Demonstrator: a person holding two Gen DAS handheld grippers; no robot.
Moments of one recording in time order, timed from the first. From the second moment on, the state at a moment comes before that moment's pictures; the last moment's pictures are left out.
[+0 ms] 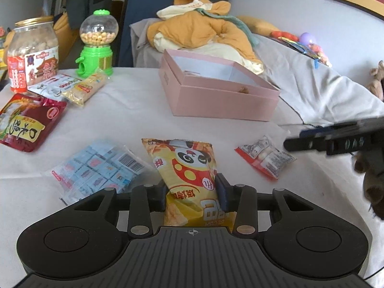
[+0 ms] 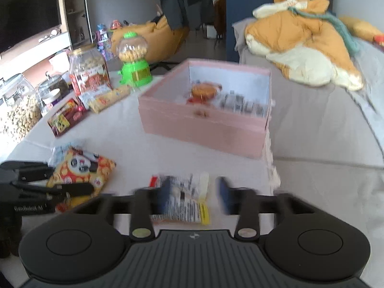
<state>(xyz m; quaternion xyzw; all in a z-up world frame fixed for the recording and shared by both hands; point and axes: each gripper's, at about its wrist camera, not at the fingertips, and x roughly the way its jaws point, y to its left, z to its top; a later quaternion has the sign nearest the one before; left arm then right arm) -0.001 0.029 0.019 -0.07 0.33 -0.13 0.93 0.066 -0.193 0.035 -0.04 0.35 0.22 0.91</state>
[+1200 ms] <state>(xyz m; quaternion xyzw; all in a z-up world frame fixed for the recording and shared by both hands) 0.185 0.008 0.099 -0.22 0.27 -0.17 0.92 0.074 -0.188 0.049 -0.06 0.31 0.20 0.93</state>
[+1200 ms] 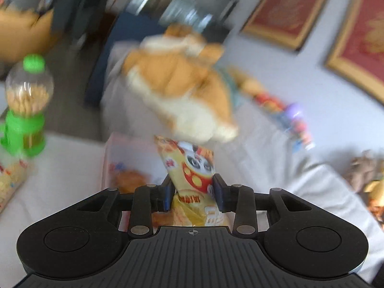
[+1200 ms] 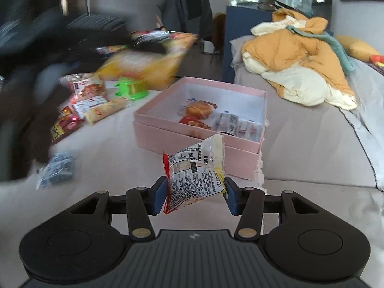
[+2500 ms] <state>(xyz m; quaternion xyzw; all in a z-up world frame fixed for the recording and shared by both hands) 0.002 0.222 0.015 -0.25 0.25 0.05 0.93 0.213 0.147 0.033 -0.06 0.29 0.26 0.92</state>
